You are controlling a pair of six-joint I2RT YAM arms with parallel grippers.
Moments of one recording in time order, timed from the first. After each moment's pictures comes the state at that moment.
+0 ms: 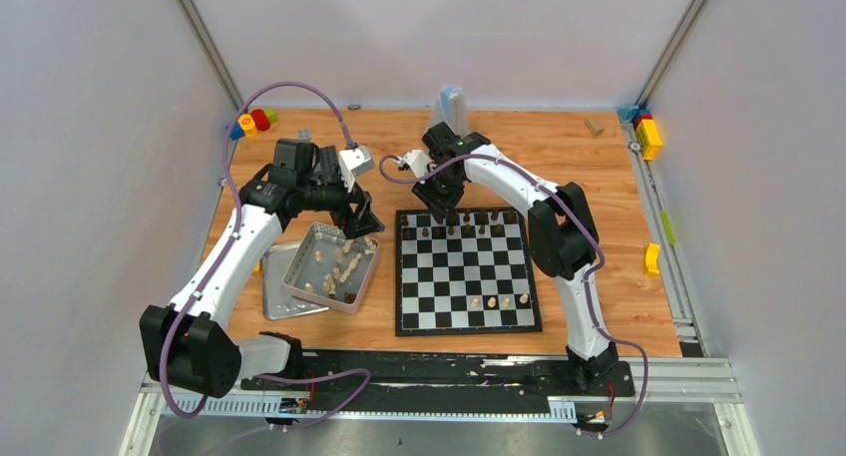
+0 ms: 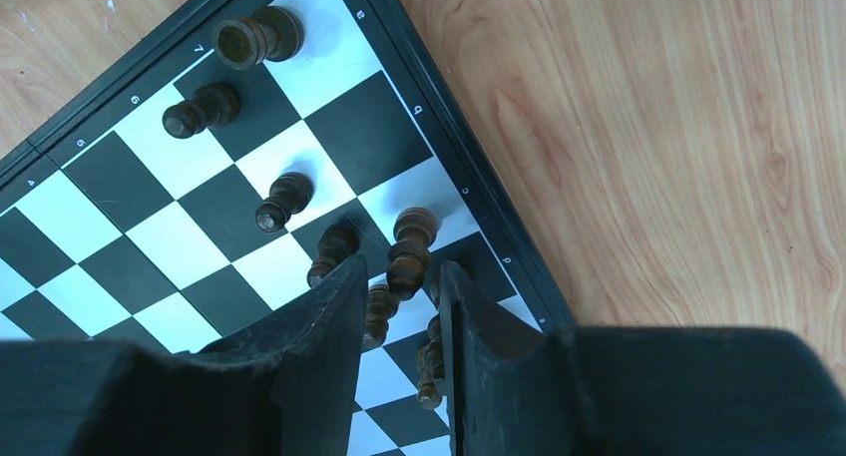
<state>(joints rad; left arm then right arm) -0.23 1.25 1.12 -0.67 0.81 0.45 0.62 2.19 1.91 -0.95 -0.25 -0.39</state>
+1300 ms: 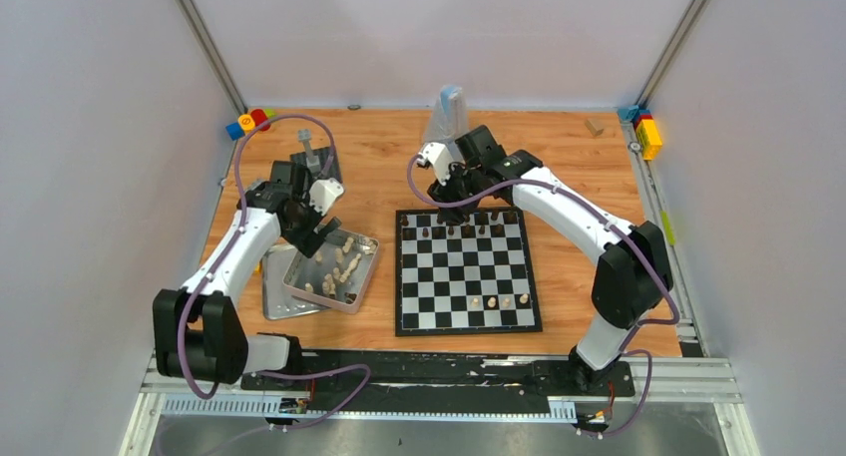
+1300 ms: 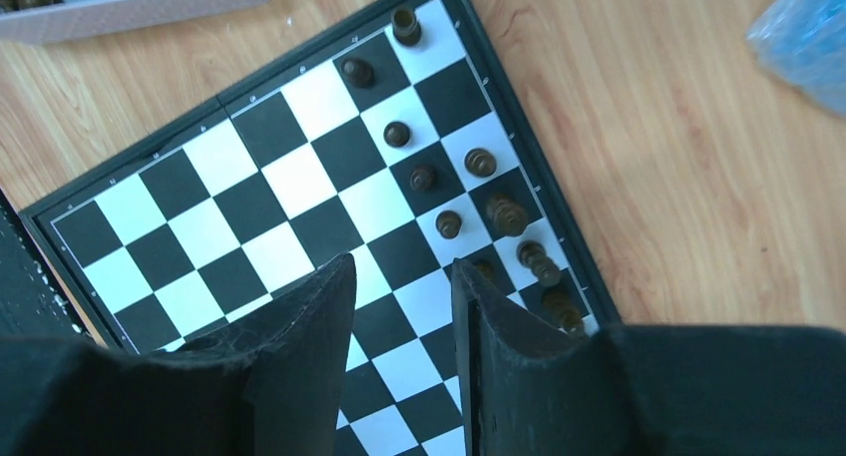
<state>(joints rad) -0.11 1.27 0.96 -0.78 0.00 0.59 0.63 1.71 1.51 -0.71 -0.34 -0.38</state>
